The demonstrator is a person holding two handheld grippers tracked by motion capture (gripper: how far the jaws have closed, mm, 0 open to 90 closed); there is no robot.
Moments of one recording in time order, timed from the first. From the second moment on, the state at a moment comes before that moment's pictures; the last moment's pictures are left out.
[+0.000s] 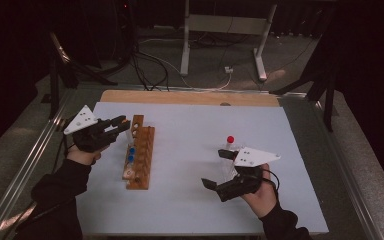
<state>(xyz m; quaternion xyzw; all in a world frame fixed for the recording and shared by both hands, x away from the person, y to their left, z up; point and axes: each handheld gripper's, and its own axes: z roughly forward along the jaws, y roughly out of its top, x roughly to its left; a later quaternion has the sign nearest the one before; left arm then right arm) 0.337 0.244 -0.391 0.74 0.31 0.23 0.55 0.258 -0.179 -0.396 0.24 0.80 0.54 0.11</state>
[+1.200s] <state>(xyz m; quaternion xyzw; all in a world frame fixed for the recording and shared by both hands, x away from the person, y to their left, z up) 0.338 0.241 -0.450 0.75 0.33 0.19 0.53 0.258 -0.180 -0.396 0.24 0.80 0.53 0.11</state>
